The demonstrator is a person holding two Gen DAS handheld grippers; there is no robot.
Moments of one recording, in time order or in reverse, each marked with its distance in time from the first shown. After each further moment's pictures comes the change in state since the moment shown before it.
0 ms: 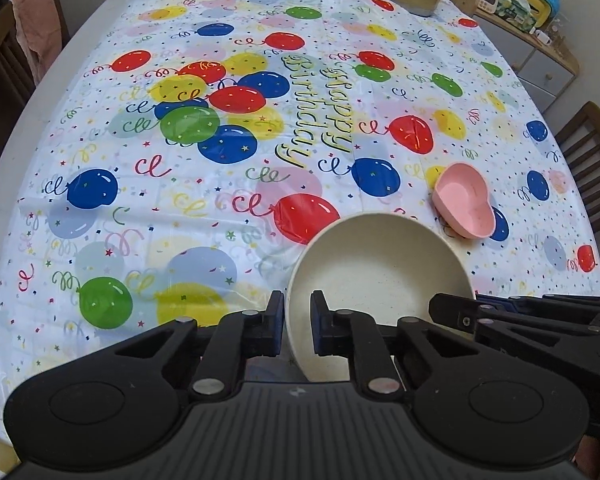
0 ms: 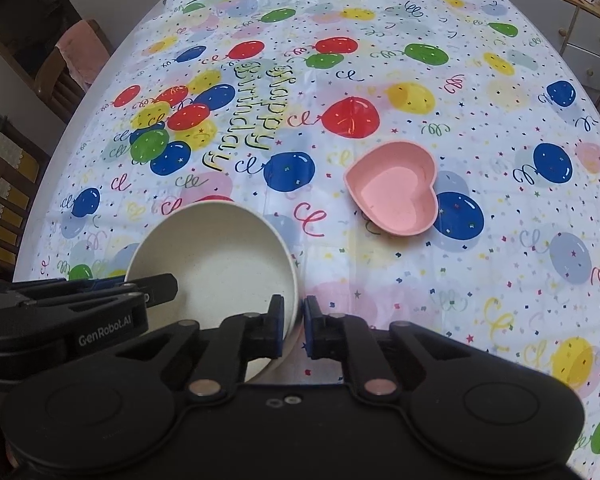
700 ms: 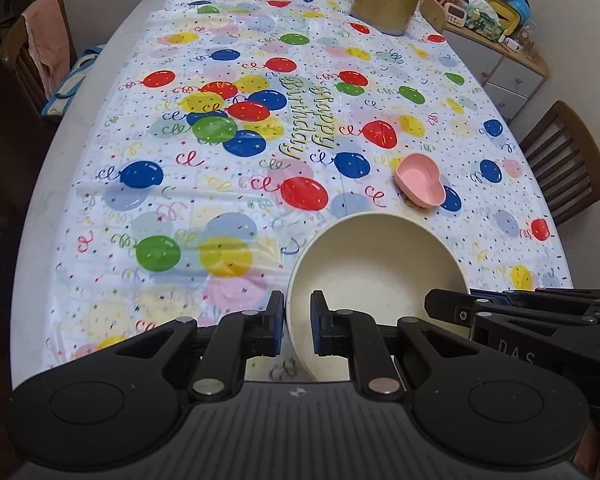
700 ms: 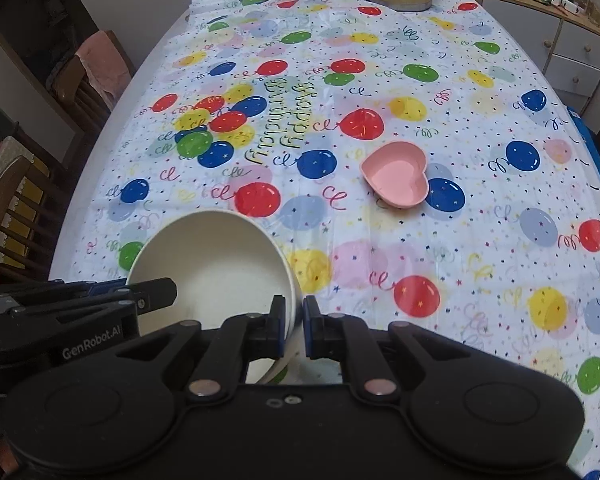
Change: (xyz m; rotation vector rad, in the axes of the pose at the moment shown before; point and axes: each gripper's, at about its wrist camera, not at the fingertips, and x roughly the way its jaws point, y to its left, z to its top) left arm -0.093 0.015 -0.046 0.021 -0.039 -0.039; right arm -0.071 0.030 -0.037 0.001 -0.043 0.003
